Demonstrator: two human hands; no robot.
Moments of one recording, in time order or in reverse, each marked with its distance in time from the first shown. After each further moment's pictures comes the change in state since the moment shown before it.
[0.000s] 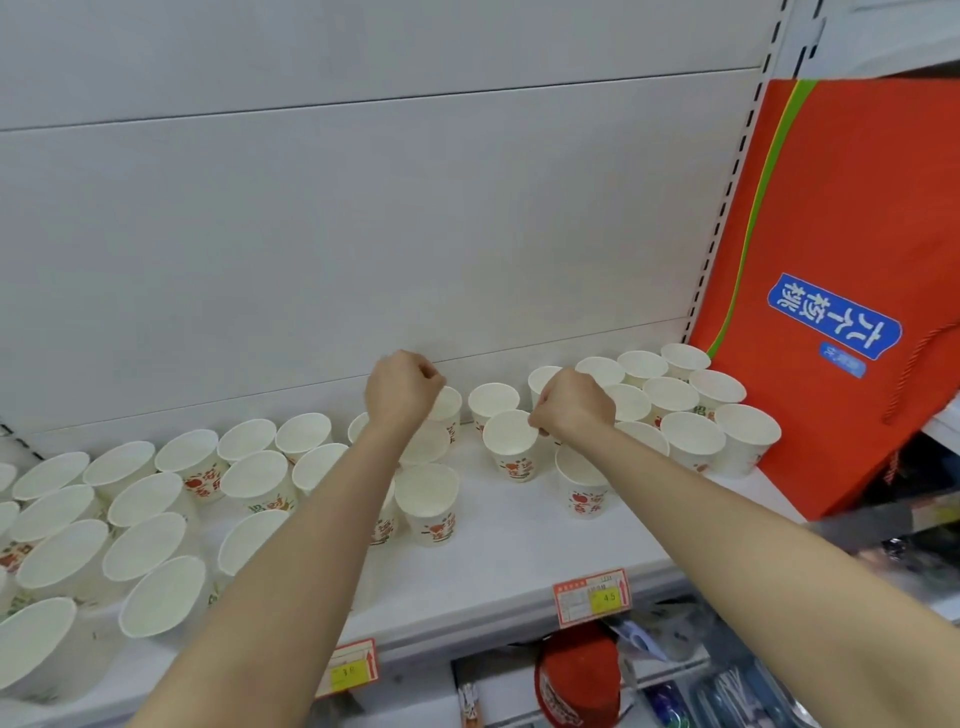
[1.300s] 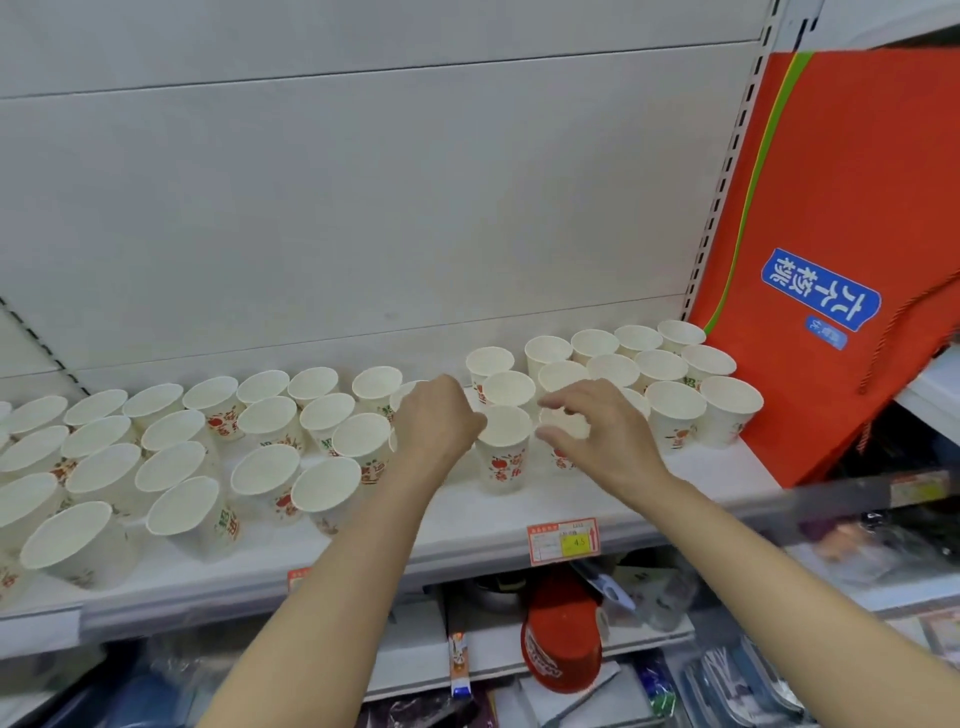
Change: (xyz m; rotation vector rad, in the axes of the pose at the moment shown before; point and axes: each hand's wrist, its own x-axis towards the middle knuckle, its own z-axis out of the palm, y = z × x) left_hand -0.117 0.029 0.010 0.235 -0.129 0.010; right_hand -0.090 0.090 -0.009 0.221 0.301 -0.757
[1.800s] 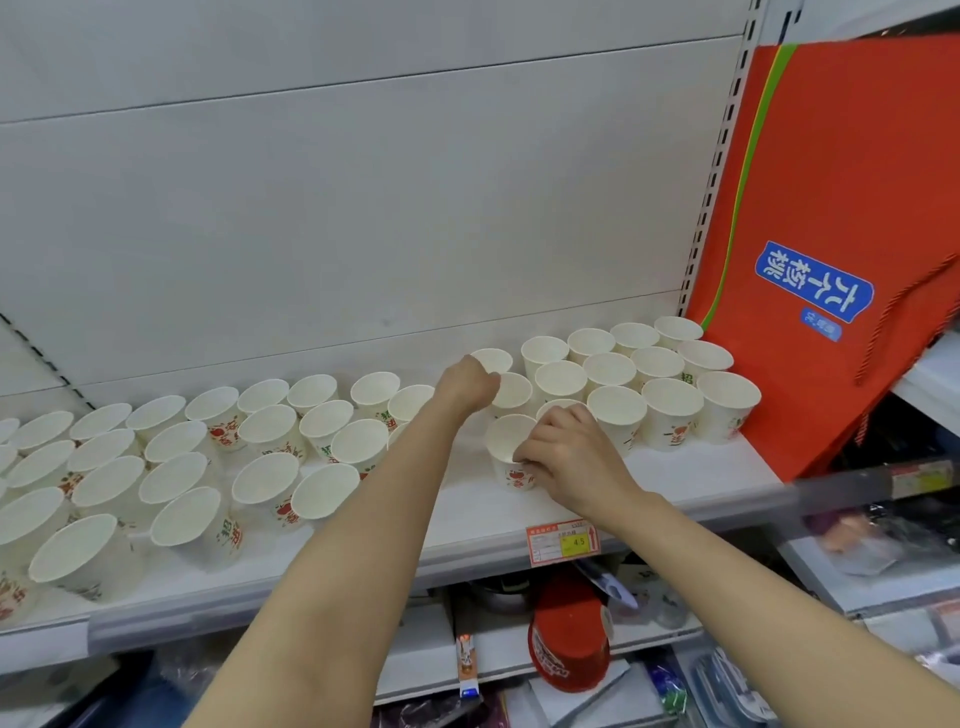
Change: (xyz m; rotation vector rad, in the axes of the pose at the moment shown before) left_hand 0.062 0.033 0.018 -0.210 -0.248 -0.037; right_hand -0.007 0.013 0.041 -0.250 -0.107 -0.315
